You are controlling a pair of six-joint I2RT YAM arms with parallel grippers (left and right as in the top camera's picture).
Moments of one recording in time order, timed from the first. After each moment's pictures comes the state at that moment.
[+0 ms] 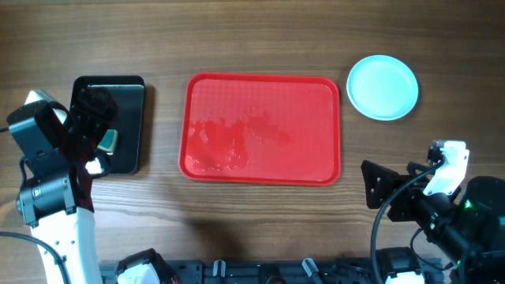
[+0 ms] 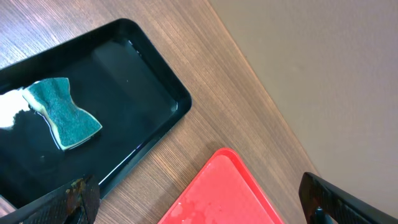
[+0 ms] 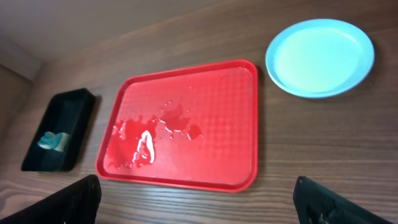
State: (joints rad) left arm 0.36 1.02 0.98 -0.63 0.17 -0.71; right arm 0.10 0.59 1.11 -1.14 -0.21 0.32
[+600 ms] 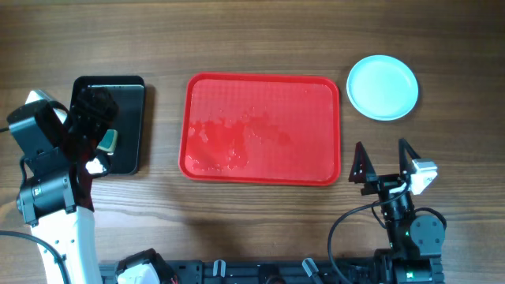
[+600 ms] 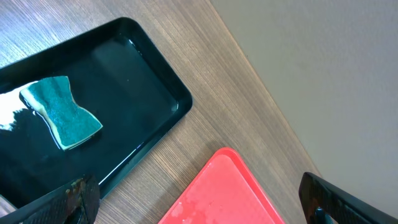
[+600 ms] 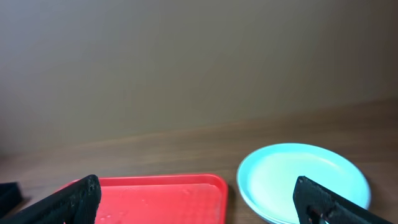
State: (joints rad) left arm 0.36 1.02 0.98 -0.63 0.17 -0.71; right arm 0.03 0.02 0.01 0.08 -0.10 0.24
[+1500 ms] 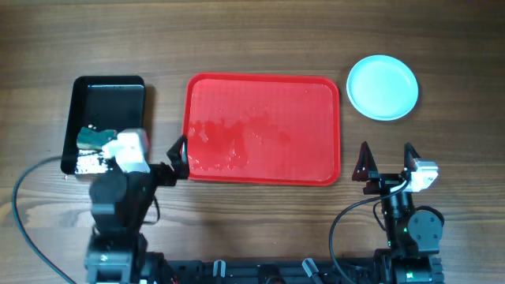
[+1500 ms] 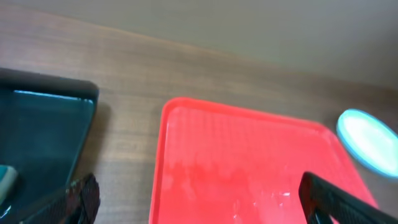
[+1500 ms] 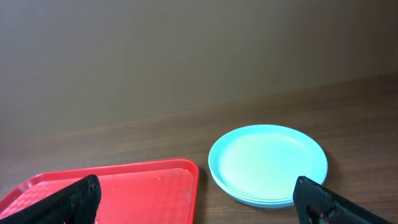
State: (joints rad) left arm -0.02 0.48 0.38 -0.20 0.16 -0.24; right arm 0.02 0.01 0.01 0.00 -0.02 0.21
